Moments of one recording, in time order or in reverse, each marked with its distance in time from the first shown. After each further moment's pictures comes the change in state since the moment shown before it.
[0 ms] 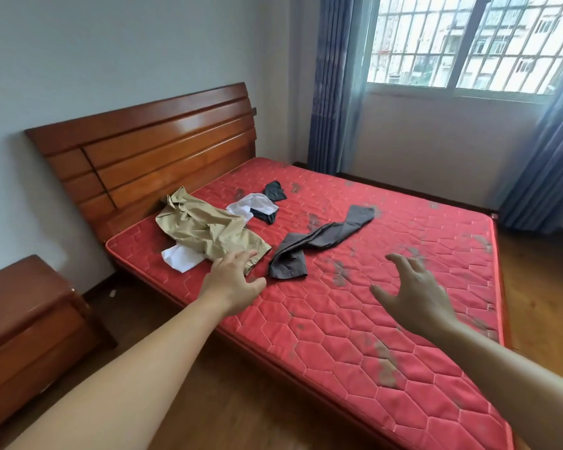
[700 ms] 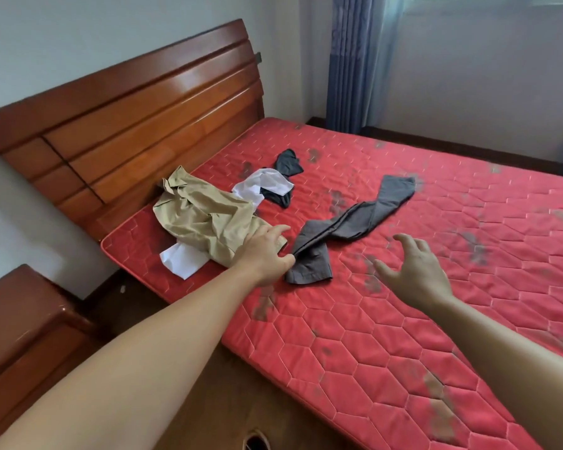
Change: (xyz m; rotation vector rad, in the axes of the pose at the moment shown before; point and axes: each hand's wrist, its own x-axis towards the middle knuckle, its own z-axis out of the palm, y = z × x) left_hand 0.280 -0.010 0.060 0.069 -0.167 0.007; right_hand 0.263 -0.012 0.125 0.174 -0.148 0.151
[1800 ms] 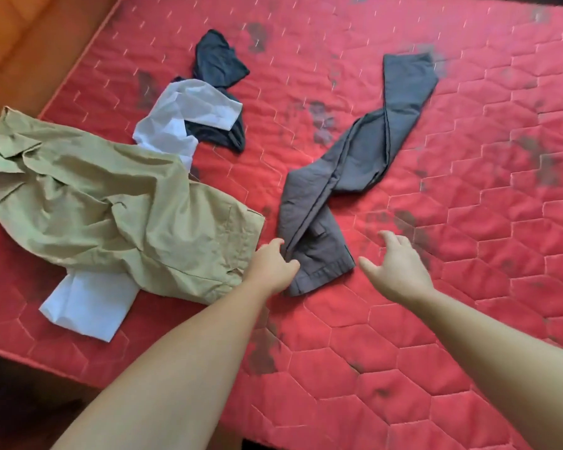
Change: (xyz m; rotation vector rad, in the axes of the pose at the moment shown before) left_hand 0.340 -0.180 0.231 -0.092 -0.496 -0.218; right_hand 0.263 0.022 0.293 -0.048 -0.204 0.439
